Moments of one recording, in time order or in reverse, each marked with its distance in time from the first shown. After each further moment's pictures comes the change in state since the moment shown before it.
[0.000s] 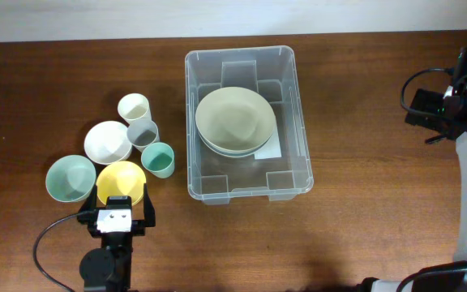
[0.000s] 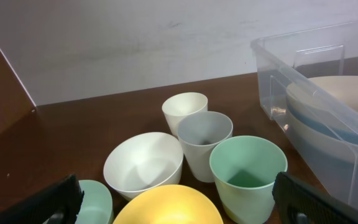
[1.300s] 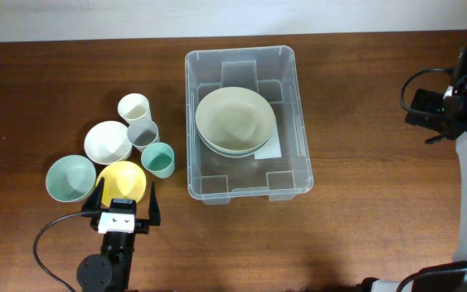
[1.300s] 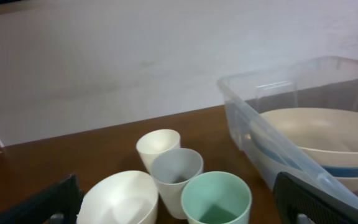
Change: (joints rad) left arm 0.000 0.000 0.000 0.115 0.132 -0.005; right arm 0.000 0.000 0.000 0.000 0.000 0.000
